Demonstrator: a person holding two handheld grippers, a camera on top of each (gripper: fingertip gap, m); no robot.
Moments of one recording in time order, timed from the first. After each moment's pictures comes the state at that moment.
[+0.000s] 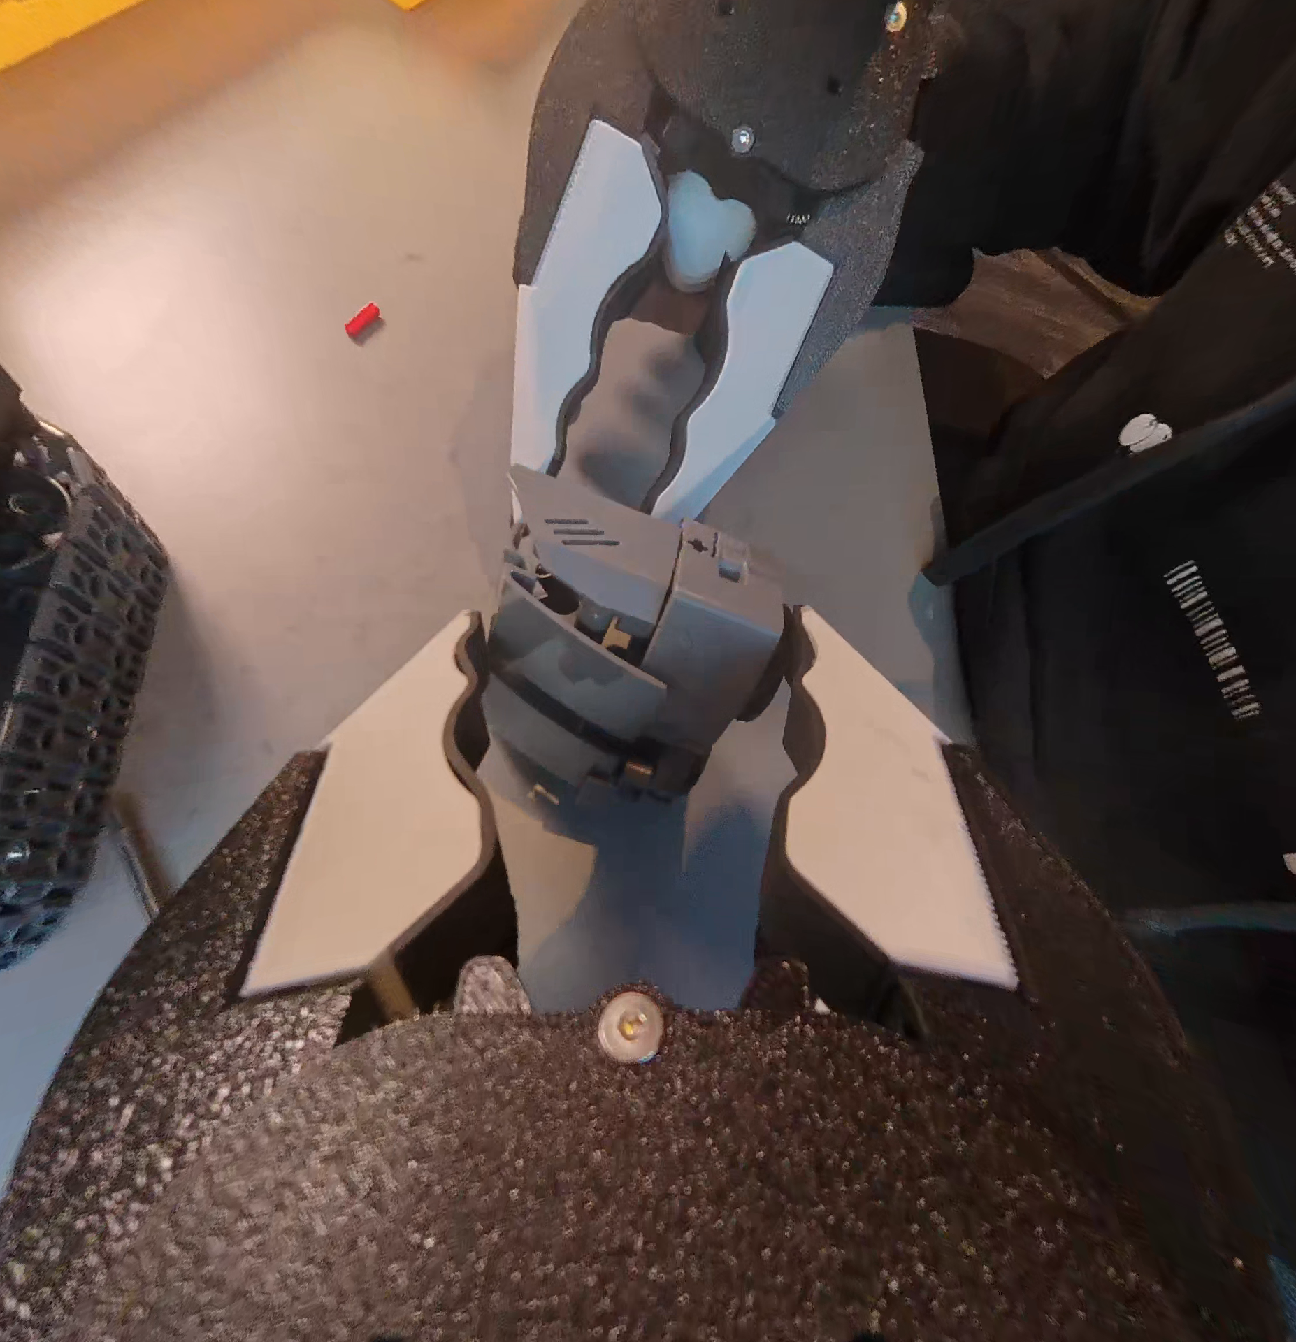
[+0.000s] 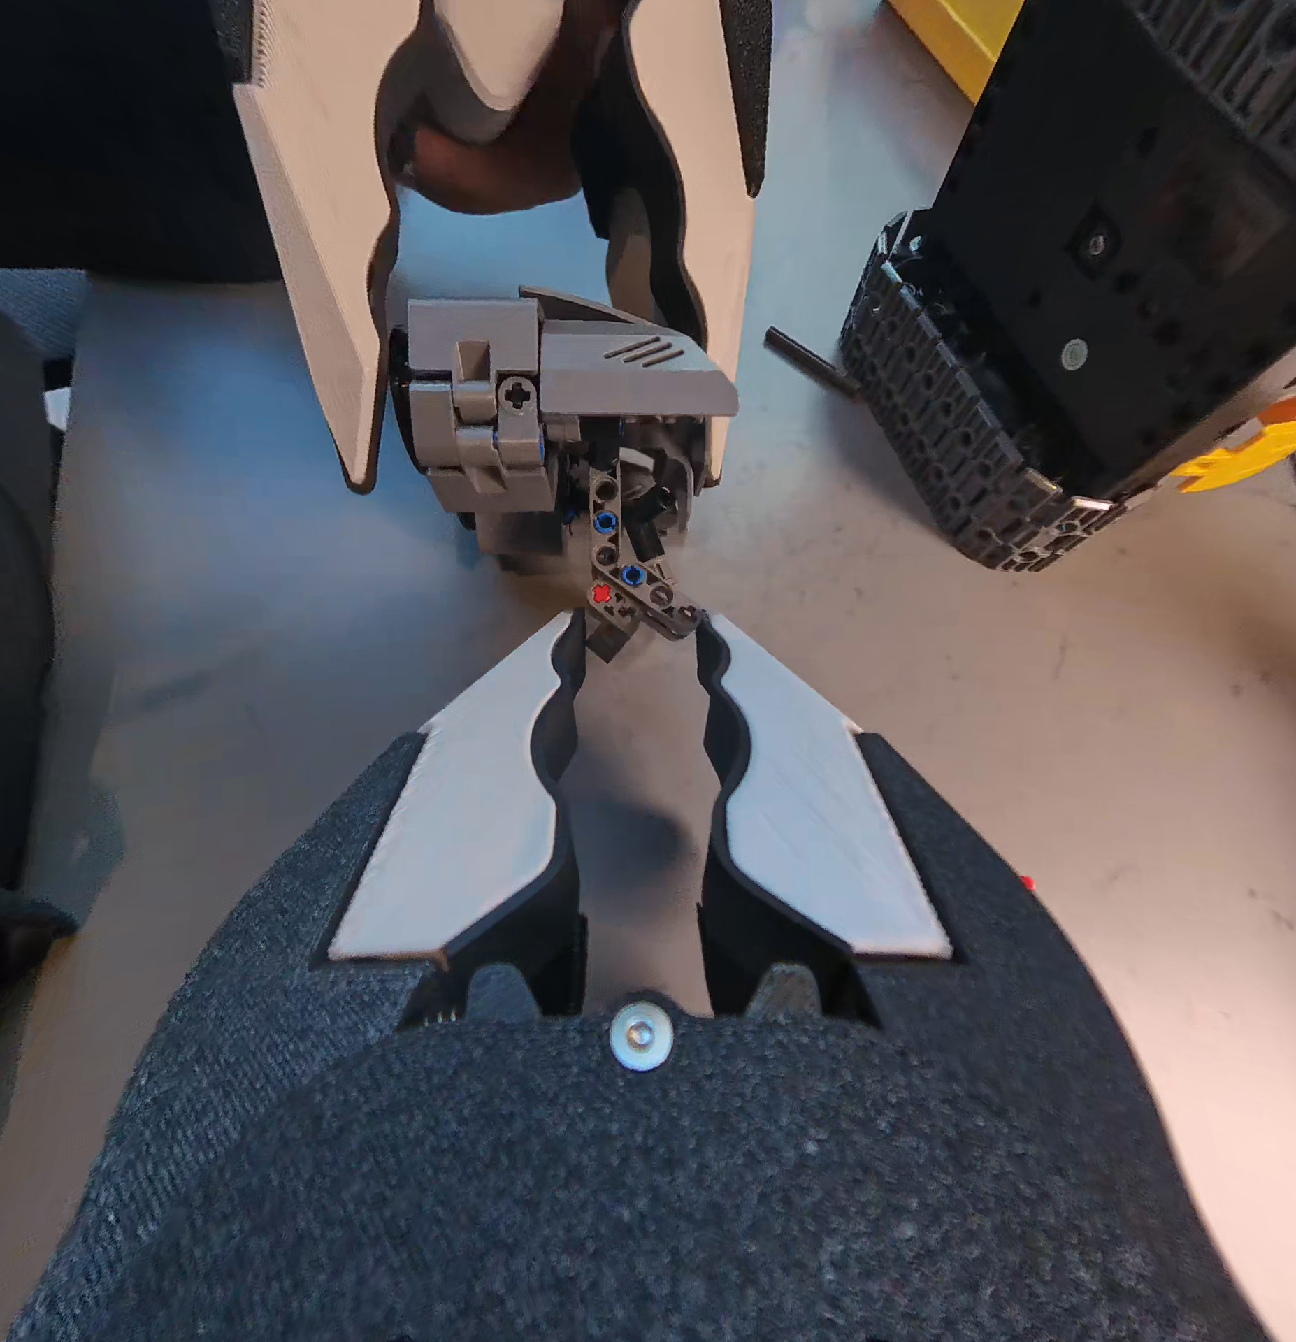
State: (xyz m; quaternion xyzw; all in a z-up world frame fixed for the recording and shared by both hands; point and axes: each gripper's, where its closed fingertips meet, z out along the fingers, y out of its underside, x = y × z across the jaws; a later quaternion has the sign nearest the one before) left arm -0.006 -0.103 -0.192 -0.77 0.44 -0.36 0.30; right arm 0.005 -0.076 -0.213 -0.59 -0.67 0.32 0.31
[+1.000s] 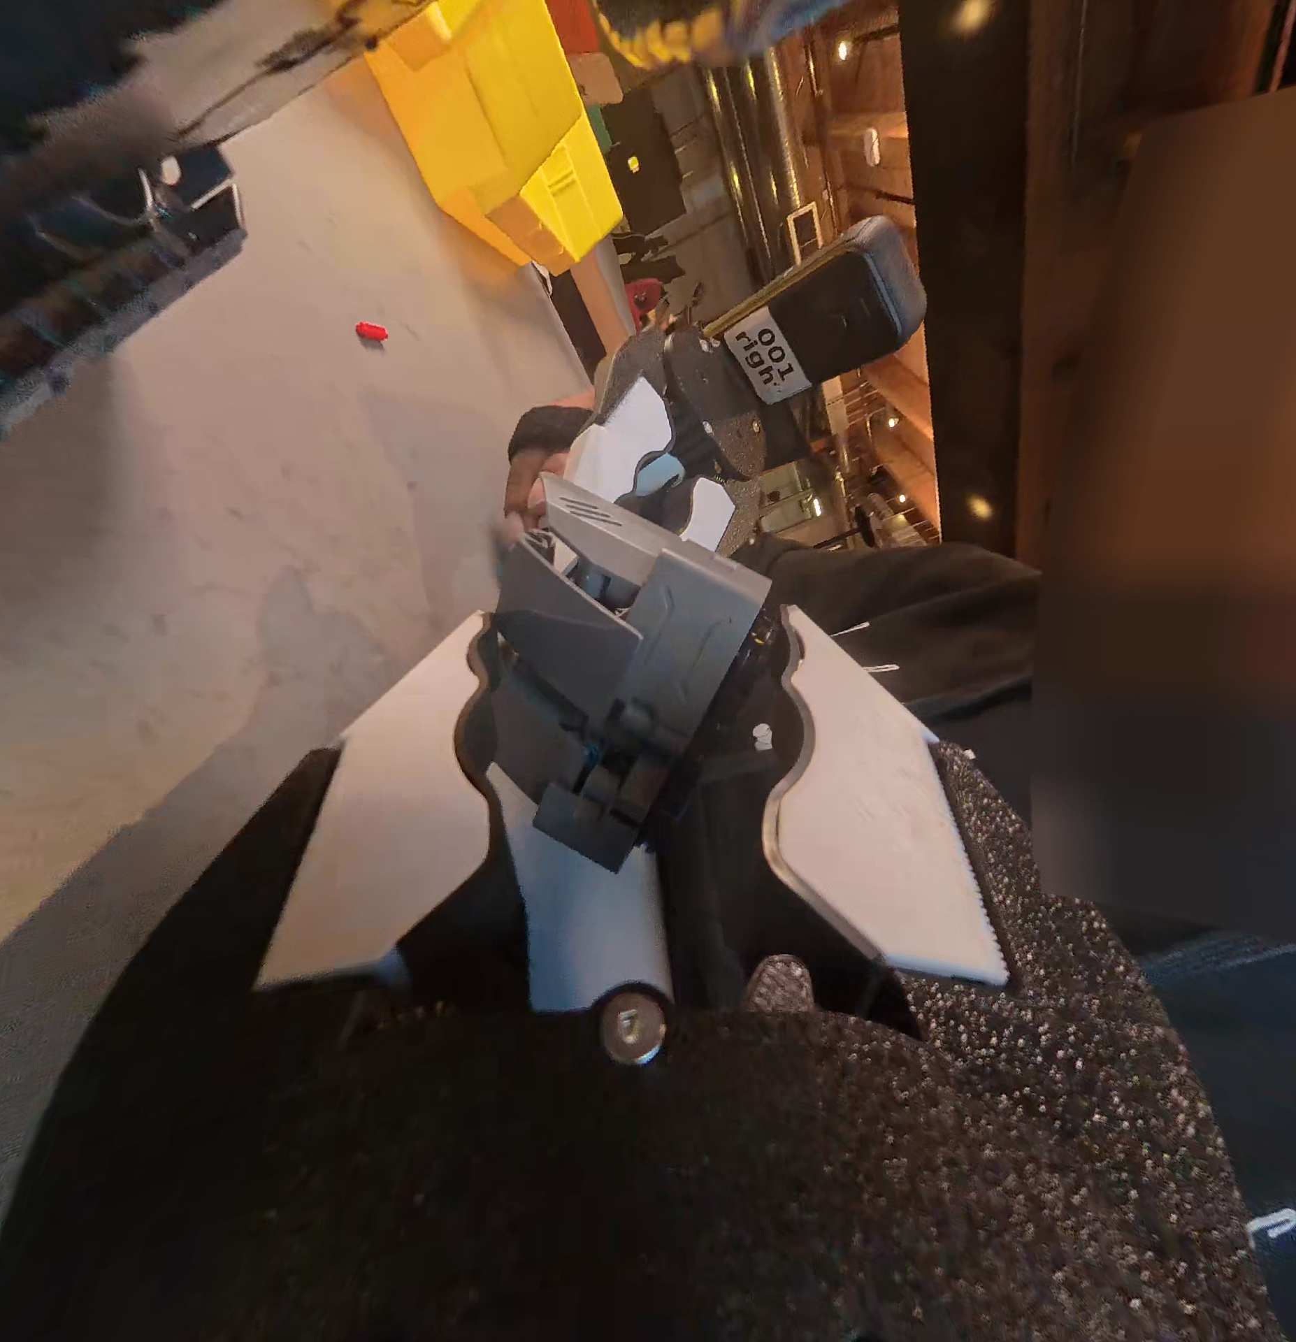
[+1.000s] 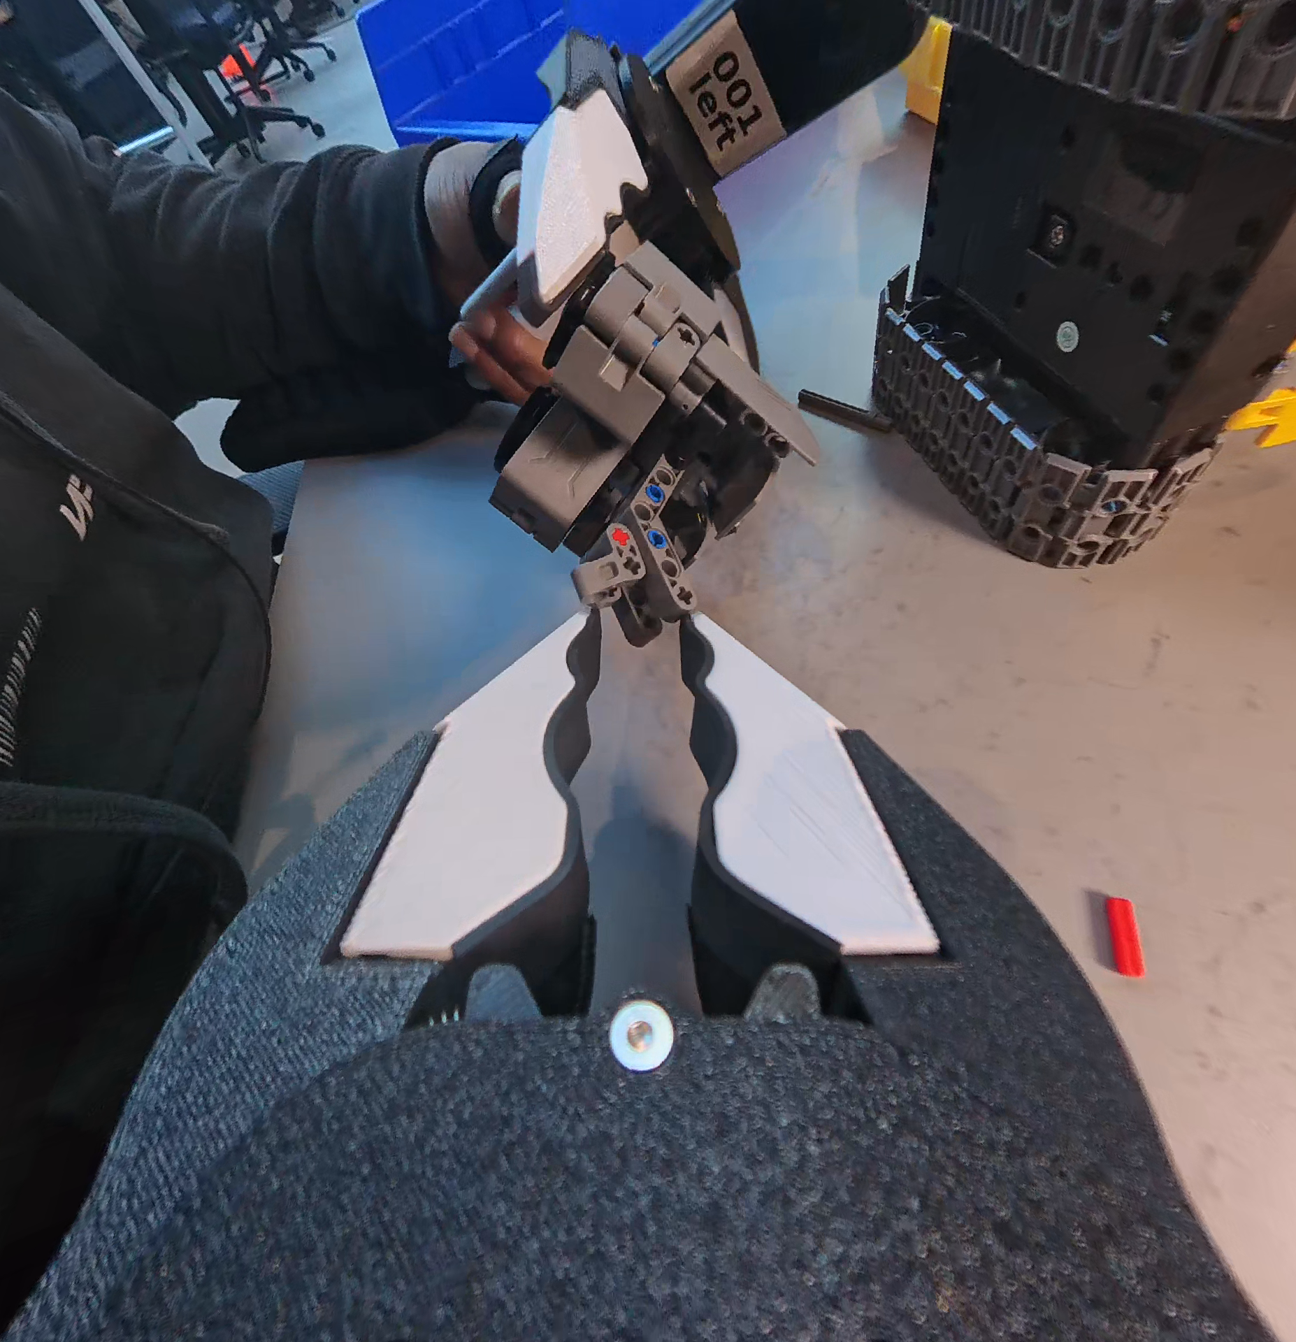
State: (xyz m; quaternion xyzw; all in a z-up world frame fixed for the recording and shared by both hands) left arm -0.018 -0.077 -0.164 -0.70 0.10 -0.68 0.19; right arm 0.007 -0.078 -0.195 -0.60 -0.60 0.46 0.26
